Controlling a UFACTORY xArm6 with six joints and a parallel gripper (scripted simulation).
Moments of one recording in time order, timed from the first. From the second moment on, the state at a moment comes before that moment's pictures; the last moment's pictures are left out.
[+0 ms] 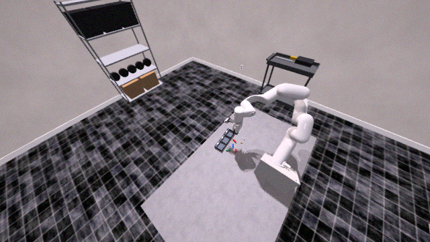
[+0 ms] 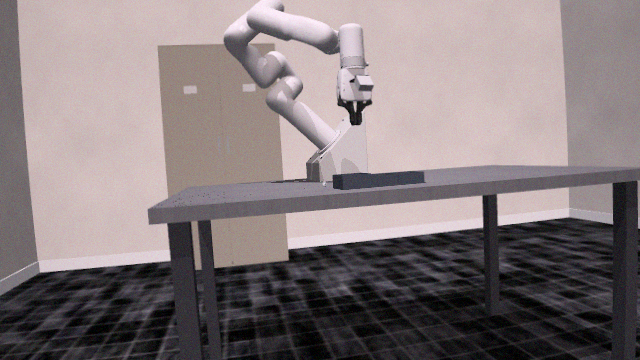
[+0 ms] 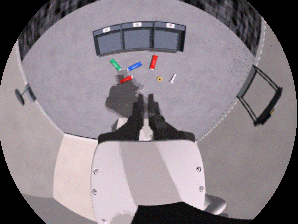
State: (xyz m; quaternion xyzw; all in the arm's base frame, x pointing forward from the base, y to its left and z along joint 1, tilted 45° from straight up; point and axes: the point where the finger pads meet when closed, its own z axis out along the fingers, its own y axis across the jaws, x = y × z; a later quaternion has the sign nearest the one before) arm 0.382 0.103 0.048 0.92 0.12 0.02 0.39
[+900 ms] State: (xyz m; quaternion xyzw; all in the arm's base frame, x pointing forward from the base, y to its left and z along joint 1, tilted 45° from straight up) arm 0.503 0.003 0.007 0.91 0.13 0.01 0.39
